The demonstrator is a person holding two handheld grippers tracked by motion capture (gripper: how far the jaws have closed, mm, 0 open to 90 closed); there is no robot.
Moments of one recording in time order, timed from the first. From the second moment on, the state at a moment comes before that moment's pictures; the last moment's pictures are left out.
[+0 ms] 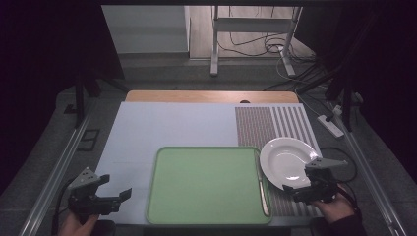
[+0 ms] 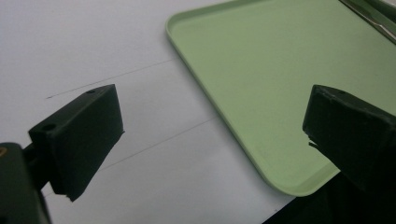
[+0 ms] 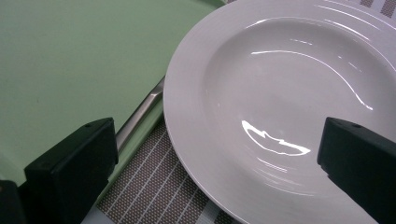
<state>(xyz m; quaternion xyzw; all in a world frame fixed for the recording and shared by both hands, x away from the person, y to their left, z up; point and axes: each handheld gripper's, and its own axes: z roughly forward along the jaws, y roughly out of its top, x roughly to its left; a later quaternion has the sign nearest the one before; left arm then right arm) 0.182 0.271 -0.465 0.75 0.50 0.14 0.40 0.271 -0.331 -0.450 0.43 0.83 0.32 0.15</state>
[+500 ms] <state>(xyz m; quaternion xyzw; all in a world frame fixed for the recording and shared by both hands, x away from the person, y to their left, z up) 0.182 0.271 -0.465 0.75 0.51 0.14 0.39 0.260 -0.342 -0.445 0.44 0.82 0.32 0.16</state>
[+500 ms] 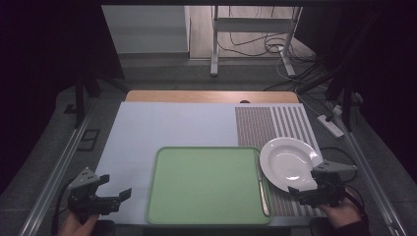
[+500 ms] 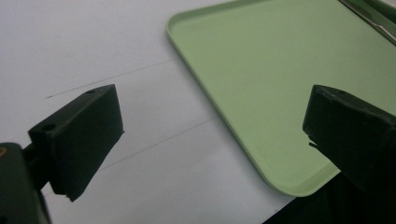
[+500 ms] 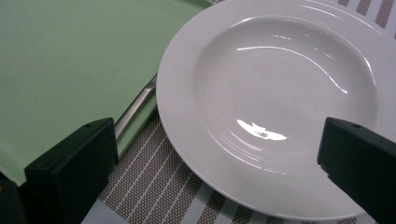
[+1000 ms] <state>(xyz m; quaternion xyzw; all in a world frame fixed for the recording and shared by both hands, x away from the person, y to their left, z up) 0.182 0.272 -0.465 0.75 0.51 0.14 0.40 0.250 -0.347 -0.444 0.45 0.82 0.31 0.17</state>
